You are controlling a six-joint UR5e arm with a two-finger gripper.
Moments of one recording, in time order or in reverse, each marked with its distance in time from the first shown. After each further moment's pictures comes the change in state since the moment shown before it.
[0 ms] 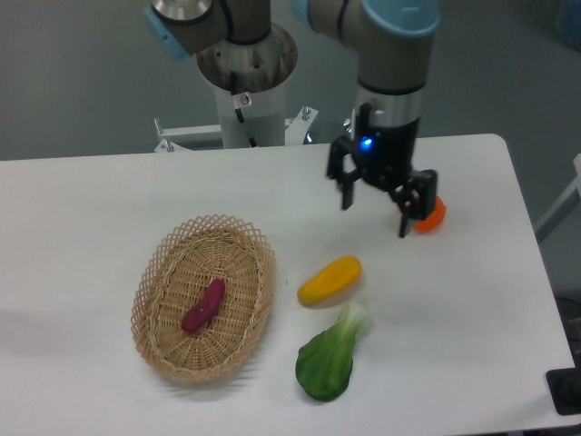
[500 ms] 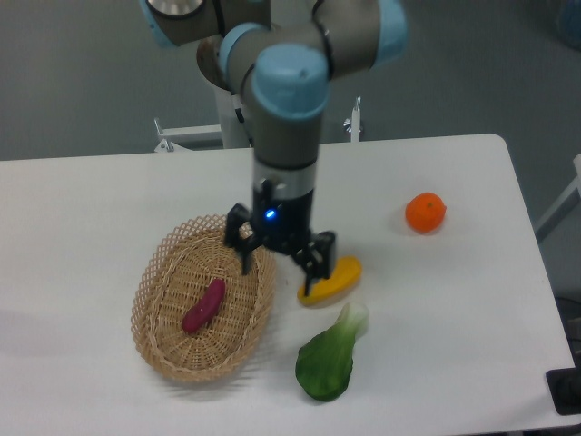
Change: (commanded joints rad) arm -0.178 -0.115 -0.069 0.089 0.011 -0.170
